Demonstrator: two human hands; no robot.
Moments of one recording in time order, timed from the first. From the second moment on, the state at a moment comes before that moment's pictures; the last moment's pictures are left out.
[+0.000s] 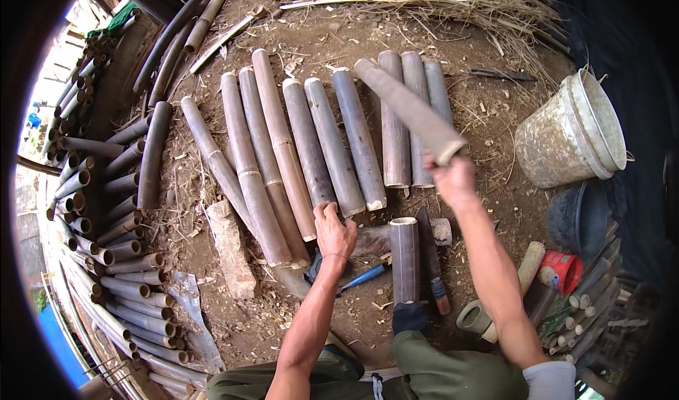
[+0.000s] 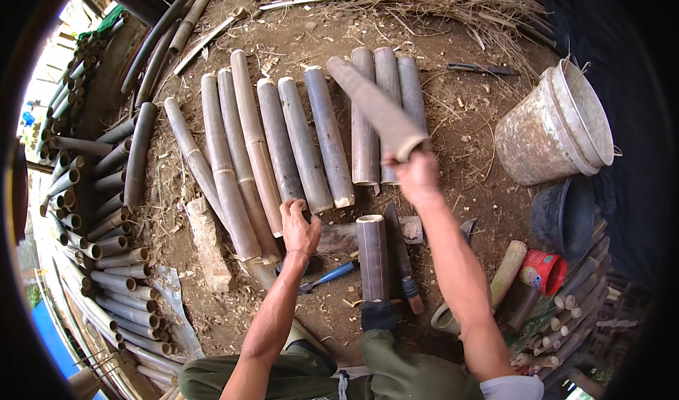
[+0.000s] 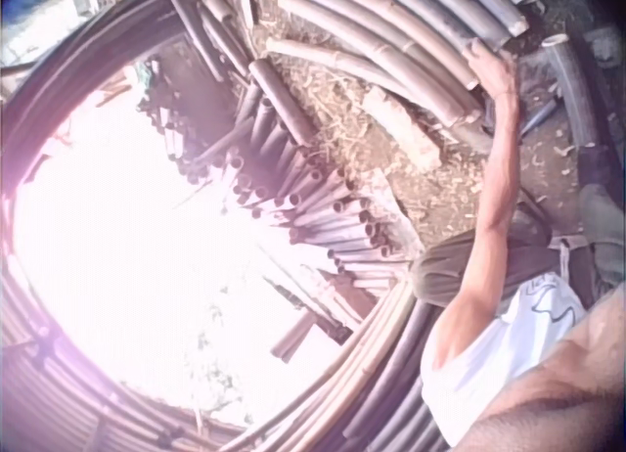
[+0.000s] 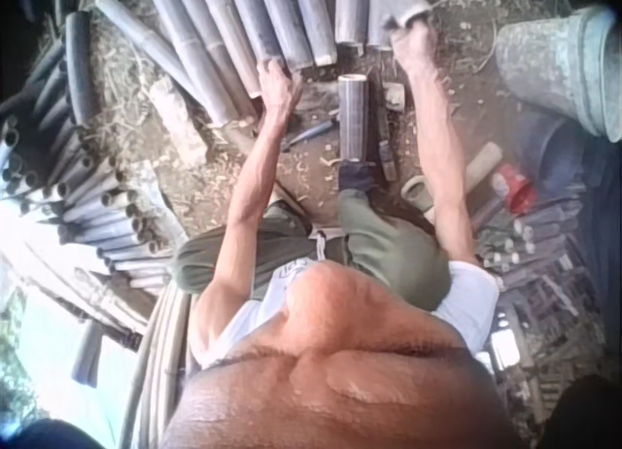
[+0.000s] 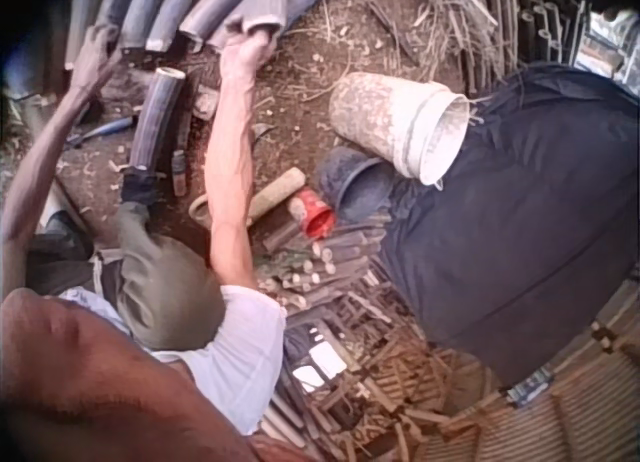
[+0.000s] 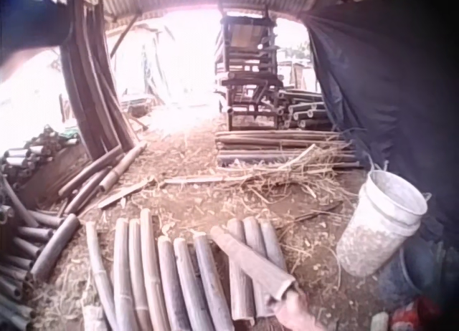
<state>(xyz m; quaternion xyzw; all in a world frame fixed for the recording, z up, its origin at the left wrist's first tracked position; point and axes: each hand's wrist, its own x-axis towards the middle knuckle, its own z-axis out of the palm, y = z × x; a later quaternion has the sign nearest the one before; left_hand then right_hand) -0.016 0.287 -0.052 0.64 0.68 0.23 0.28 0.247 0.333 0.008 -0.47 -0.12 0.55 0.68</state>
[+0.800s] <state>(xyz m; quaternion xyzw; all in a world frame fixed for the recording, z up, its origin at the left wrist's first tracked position) -0.047 0.321 -0.066 0.64 0.75 0.08 0.15 0.241 0.239 -0.016 -0.72 -0.64 0.12 0.26</state>
